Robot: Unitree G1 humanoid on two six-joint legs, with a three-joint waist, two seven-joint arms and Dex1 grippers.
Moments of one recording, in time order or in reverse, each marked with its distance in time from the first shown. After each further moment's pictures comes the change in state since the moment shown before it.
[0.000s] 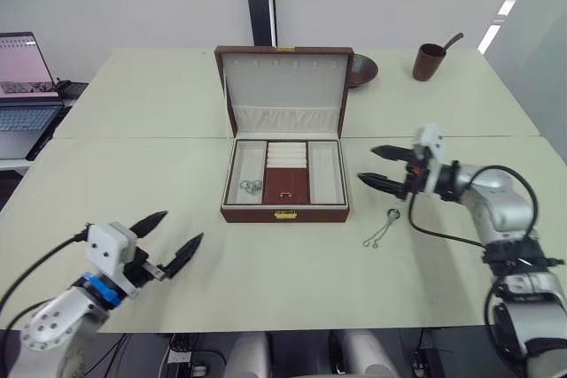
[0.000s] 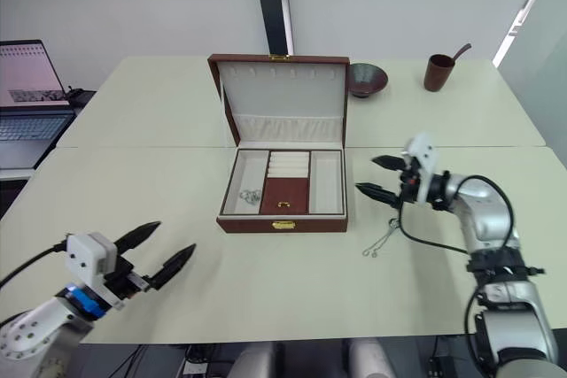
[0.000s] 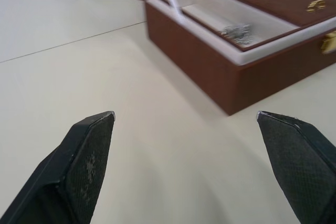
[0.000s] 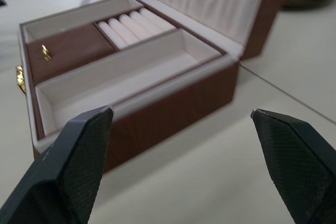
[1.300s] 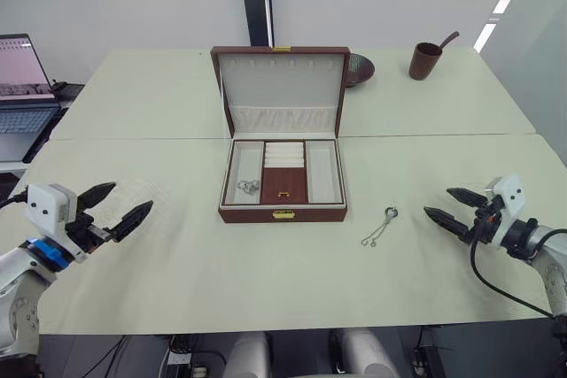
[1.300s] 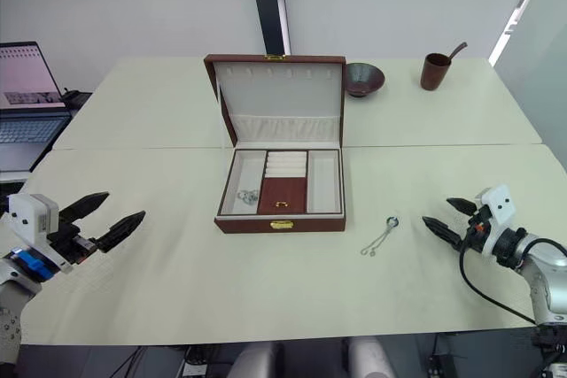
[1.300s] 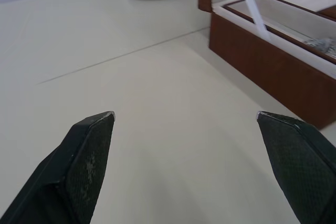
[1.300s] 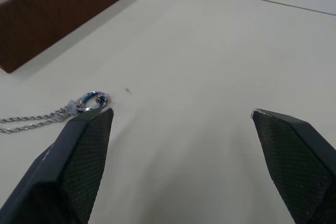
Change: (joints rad) left arm -0.173 0.107 0.067 0.235 0.001 0.038 -0.184; right arm 0.429 -0.075 -0.195 -0.216 0.097 0.001 -0.186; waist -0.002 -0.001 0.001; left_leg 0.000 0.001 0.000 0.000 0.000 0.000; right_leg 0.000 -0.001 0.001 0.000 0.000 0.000
